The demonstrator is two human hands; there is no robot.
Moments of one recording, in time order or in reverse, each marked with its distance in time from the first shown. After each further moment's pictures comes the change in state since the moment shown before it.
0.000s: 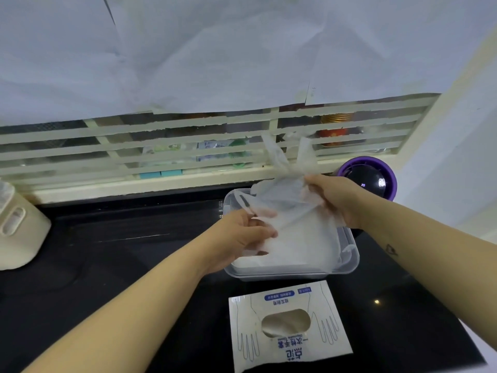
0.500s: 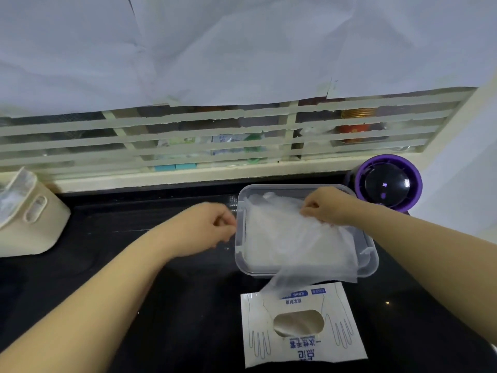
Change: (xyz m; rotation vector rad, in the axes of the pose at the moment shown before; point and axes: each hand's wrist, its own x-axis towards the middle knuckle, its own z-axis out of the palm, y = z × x) left_hand -0.031 0.018 -0.056 1.063 0.201 -0.025; right_hand 0.052 0.027 0.009 -1.070 -0.142 -0.338
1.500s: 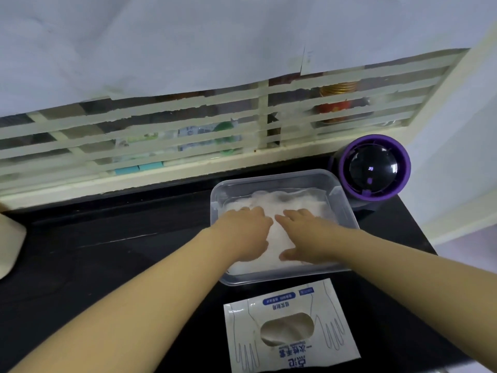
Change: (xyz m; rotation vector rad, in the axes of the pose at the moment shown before) left_hand 0.095 0.050 0.069 0.690 -0.227 0.239; right_hand -0.019 -0.009 0.039 -0.320 -0.237 -0.042
